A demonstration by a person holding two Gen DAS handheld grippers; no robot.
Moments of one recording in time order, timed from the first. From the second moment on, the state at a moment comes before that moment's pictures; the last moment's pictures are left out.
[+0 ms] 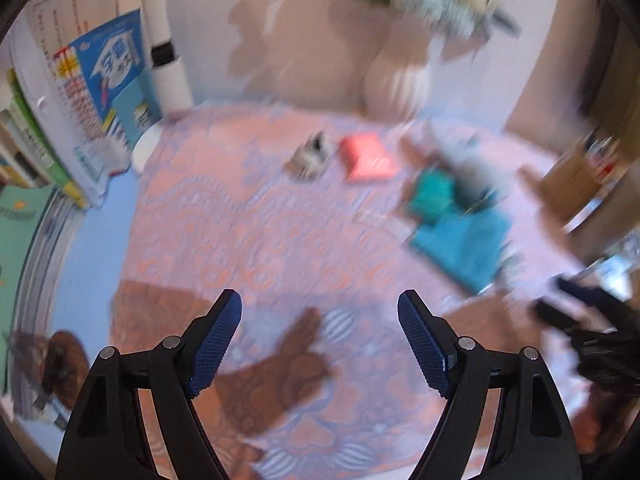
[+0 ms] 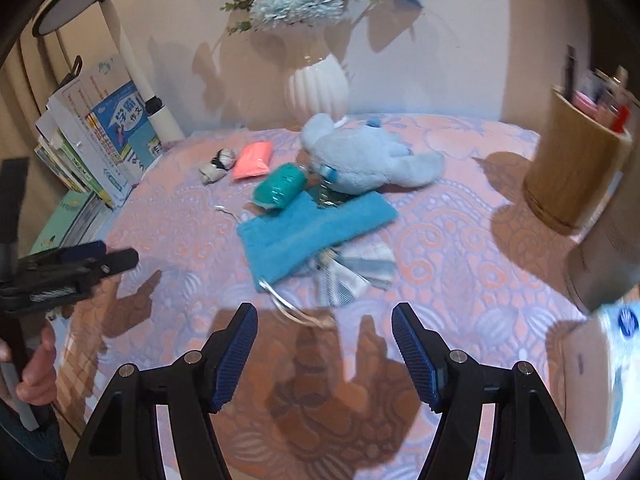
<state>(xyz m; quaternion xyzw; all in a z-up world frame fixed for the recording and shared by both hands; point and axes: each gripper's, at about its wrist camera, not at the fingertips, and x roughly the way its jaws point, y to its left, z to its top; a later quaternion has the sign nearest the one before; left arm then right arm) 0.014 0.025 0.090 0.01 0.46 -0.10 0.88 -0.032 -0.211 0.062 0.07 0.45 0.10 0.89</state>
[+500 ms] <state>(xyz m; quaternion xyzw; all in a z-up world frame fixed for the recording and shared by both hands) 0.149 -0.023 0.064 -0.05 0.42 -0.19 0.89 0.070 -0.156 0.053 0.08 0.47 0.13 0.87</state>
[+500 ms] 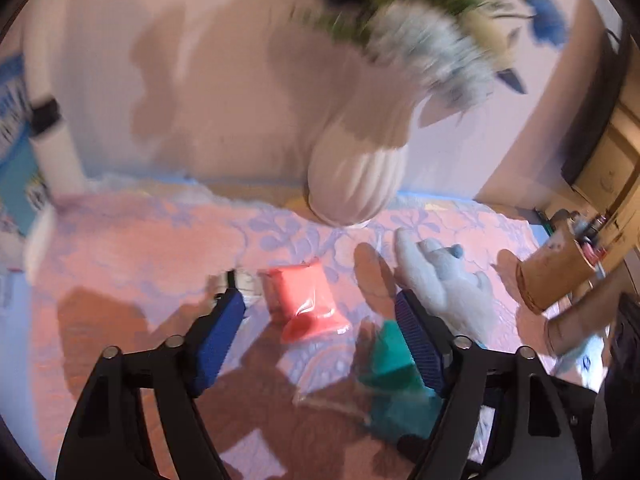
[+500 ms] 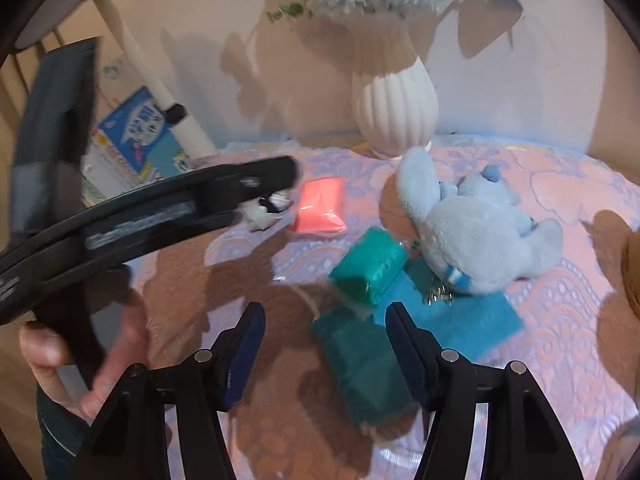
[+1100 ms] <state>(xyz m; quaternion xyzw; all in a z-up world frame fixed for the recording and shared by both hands) 0.165 -0.036 0.020 -0.02 0.44 -0.19 0.88 0.107 -0.155 0.021 0.08 0.44 0.08 0.89</state>
